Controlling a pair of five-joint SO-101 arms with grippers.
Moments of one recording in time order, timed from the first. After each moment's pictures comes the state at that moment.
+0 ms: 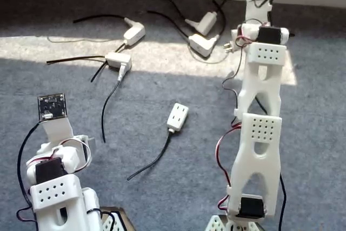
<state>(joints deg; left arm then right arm) -26.4 -71.8 78.5 62.3 -3.1 1.0 62.8 -87.3 81.2 15.2</state>
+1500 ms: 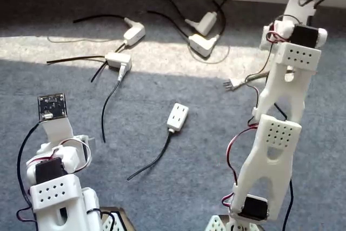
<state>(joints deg) -26.4 -71.8 78.5 62.2 -3.1 10.5 55.3 -89.0 97.5 0.2</state>
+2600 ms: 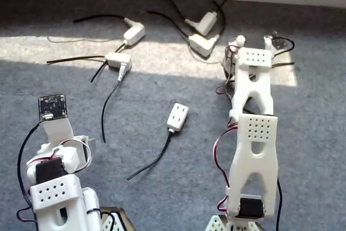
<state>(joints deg) -26.4 -71.8 78.8 62.2 -3.1 -0.1 67.3 -69.1 92.7 -48.0</state>
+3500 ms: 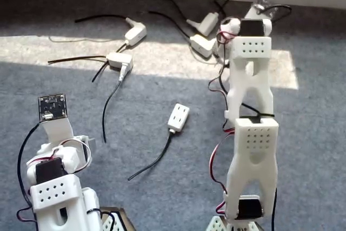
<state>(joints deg) -26.4 -71.8 78.8 62.2 -3.1 -8.8 46.2 -68.7 99.0 -32.0</state>
